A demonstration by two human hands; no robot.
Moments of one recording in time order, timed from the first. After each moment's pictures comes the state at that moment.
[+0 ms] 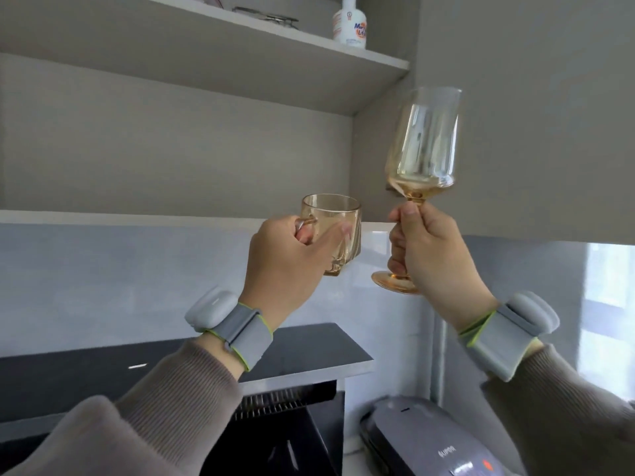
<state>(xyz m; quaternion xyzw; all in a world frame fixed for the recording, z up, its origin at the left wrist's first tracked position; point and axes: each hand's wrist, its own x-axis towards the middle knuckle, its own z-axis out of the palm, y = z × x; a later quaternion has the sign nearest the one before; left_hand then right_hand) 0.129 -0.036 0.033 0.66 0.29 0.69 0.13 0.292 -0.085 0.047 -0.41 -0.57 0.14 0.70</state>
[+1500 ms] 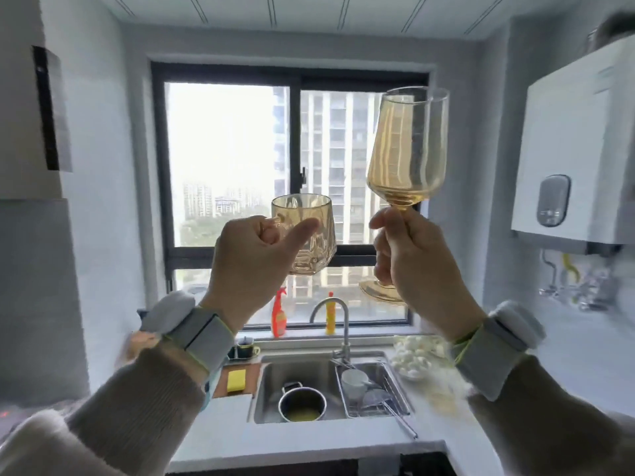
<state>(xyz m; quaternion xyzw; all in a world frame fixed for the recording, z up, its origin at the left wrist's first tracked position) 0.288 -0.610 -0.001 0.75 -0.15 0.44 0.48 0.285 -0.802 -0.002 -0.69 -0.22 -0.29 0.63</state>
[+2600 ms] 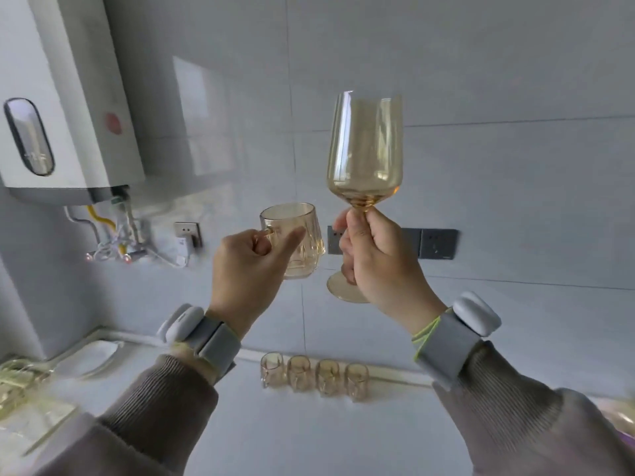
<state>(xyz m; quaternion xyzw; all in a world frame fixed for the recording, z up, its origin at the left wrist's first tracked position) 0.254 -1.247 -0.110 0.57 -0.52 0.00 0.63 0.078 -1.288 -0.100 -0.73 0.25 -0.55 0.31</state>
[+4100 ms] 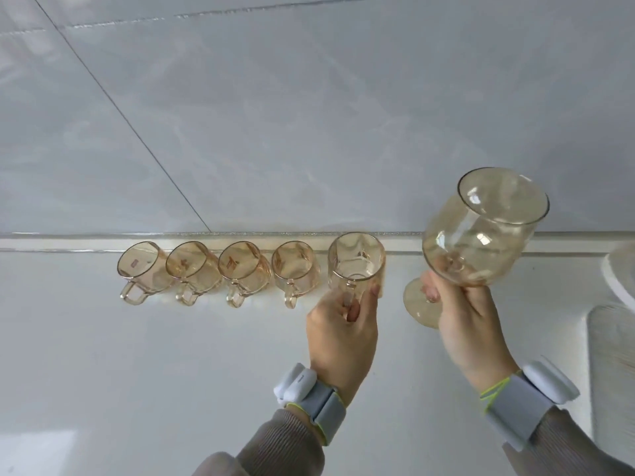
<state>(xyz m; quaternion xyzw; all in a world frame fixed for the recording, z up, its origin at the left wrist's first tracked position) 0.076 -1.508 -0.573 0.69 -0.46 -0.31 0.47 -0.071 -1.531 -0.539 -0.52 0.57 -0.49 0.41</state>
